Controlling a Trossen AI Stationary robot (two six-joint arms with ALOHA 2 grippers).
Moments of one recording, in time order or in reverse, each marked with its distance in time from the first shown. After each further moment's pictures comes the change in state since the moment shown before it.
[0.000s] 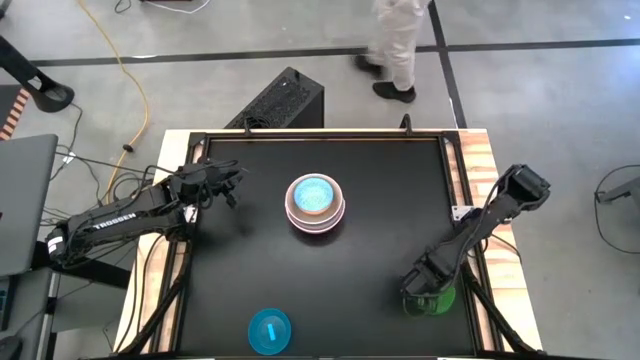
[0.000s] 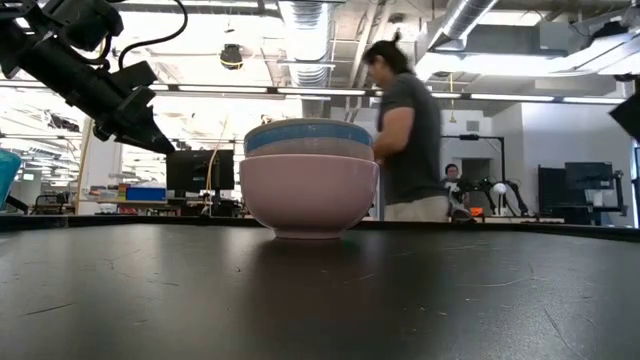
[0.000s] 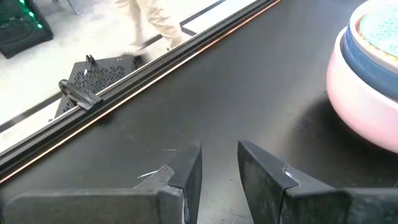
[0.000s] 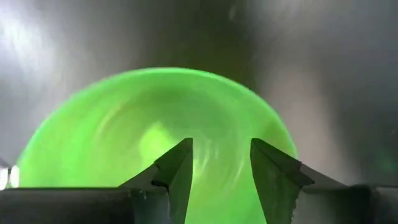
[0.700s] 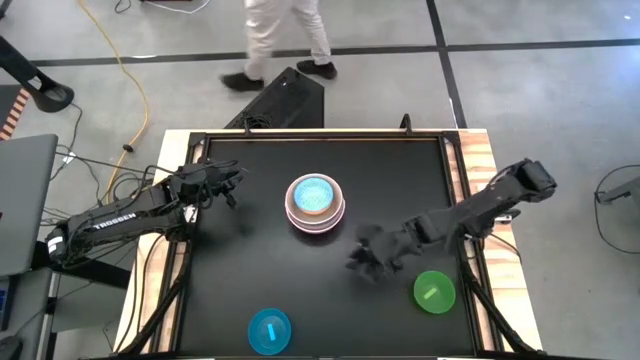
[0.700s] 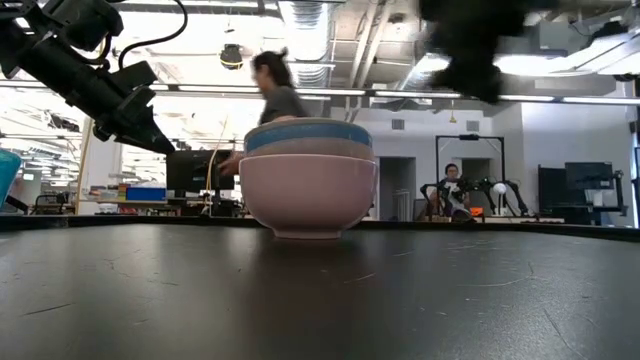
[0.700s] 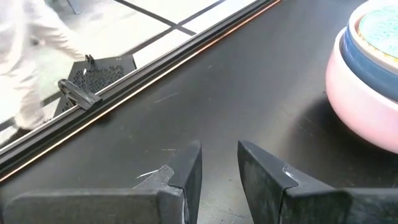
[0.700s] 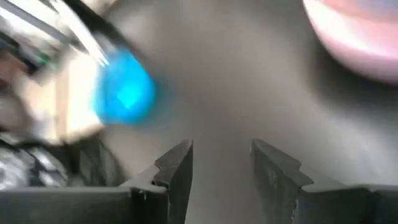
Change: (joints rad) left arm 0.000 0.000 0.000 0.000 0.002 -0.004; right arm -0.326 -0.070 0.100 0.756 0.376 -0.184
